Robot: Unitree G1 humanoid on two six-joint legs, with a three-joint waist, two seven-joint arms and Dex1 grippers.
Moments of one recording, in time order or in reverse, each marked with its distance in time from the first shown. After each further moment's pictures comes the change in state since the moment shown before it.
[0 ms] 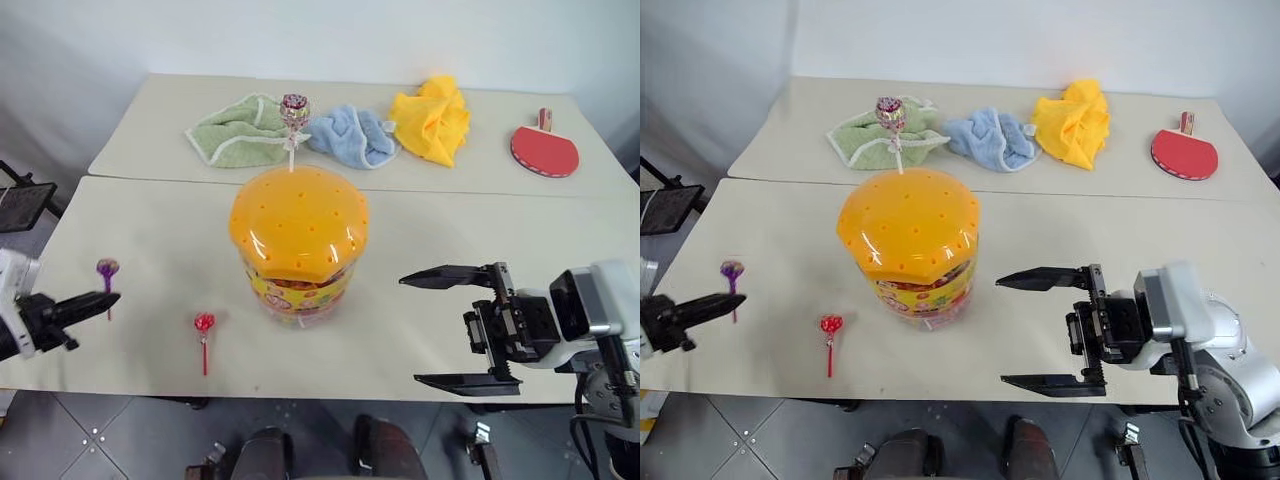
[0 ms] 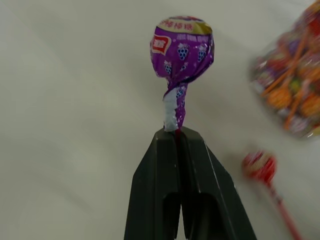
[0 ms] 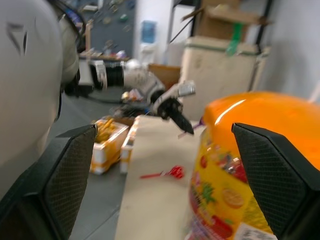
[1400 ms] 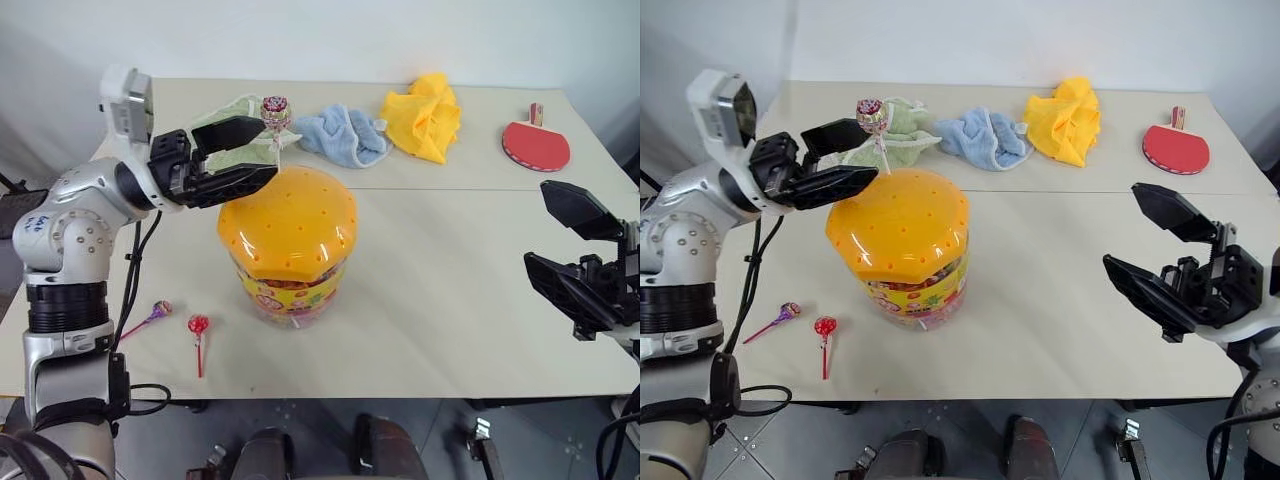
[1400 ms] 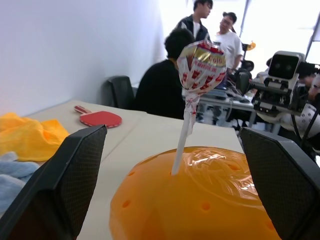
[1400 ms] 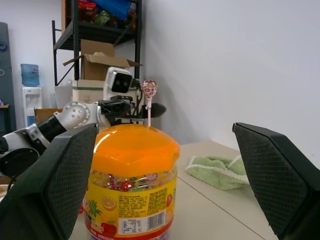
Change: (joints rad) left arm -0.962 -0.400 -0.413 0.011 -0.102 -0.117 -0.134; right arm 0.087 0.078 -0.379 0.066 0.216 0.045 -0.249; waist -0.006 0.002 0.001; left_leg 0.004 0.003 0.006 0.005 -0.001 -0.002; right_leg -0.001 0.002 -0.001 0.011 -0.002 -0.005
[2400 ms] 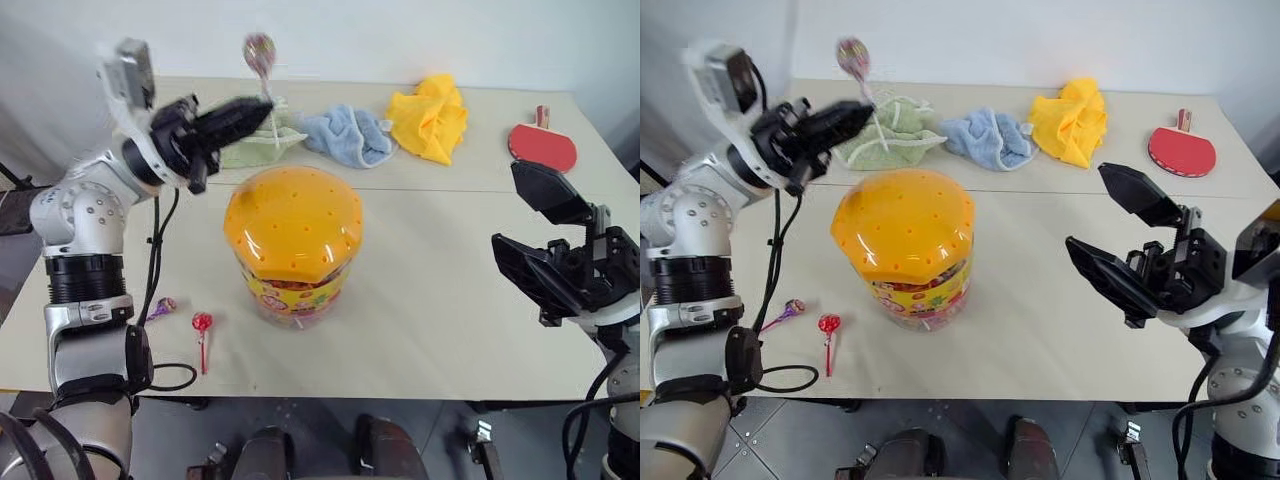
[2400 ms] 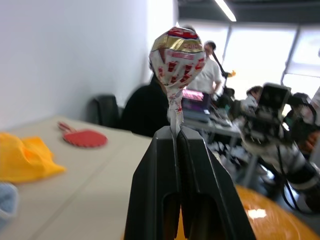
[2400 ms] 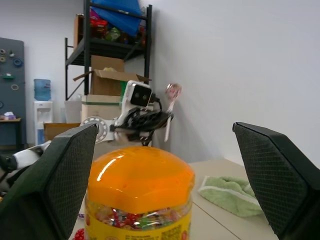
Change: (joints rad) left arm -0.148 -0.077 0.108 0.156 -0.034 0.055 0.002; right arm -0.115 0.063 0.126 -0.071 -0.023 0.000 -0.117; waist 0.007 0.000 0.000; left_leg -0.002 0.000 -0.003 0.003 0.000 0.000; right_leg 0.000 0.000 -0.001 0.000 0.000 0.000
